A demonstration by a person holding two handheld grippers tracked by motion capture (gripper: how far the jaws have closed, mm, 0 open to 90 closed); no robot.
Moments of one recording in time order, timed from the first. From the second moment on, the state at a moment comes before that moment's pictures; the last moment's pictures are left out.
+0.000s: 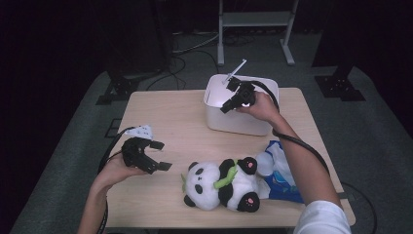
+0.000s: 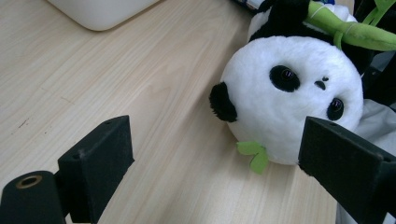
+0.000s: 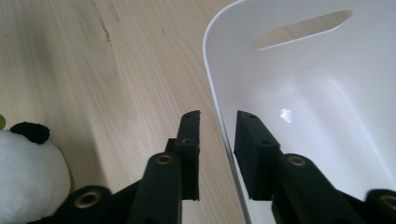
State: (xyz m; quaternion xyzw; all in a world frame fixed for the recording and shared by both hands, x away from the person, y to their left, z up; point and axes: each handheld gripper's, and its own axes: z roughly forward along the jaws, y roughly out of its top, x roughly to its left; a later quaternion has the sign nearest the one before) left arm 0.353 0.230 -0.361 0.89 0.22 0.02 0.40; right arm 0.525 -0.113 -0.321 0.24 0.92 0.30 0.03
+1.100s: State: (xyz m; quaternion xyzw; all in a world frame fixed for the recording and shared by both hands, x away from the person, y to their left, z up) left arm 0.351 0.234 -0.369 0.89 0.23 0.01 0.39; right arm 0.472 -0.063 -0.325 0.15 0.94 0.32 -0.02
